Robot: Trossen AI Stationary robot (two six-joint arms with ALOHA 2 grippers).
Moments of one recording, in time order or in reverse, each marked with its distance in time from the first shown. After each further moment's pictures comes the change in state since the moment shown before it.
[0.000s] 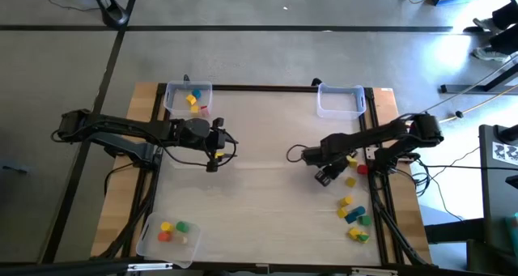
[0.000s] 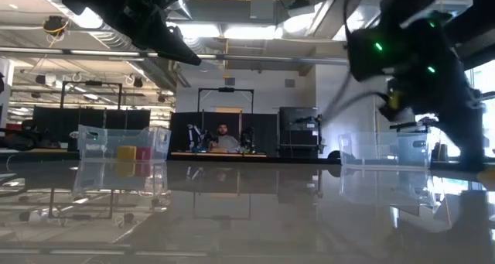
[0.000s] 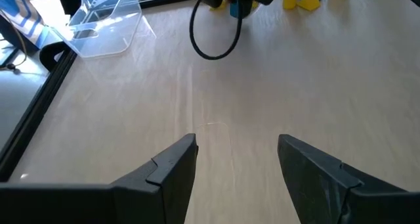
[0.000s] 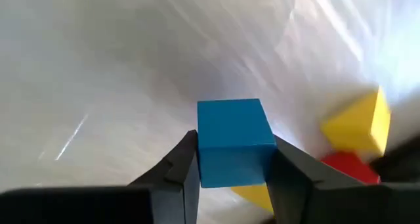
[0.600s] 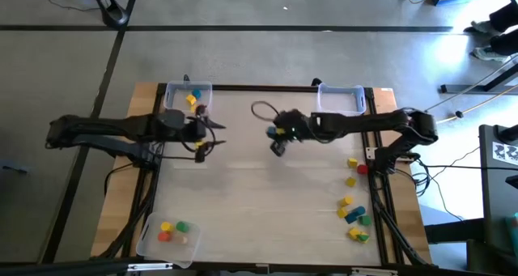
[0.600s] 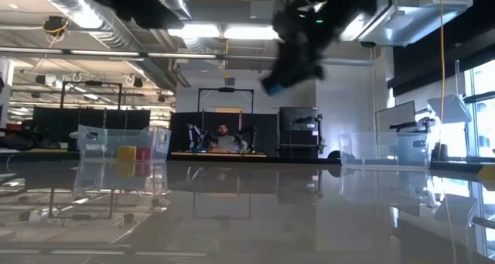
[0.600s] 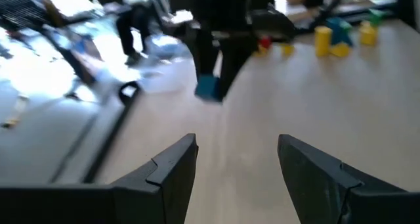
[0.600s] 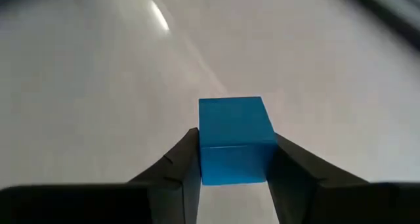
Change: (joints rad) left arm 0.021 -0.271 0.009 -0.096 -0.121 0.035; right arm -0.156 0.041 0.288 0.806 0.318 -0.494
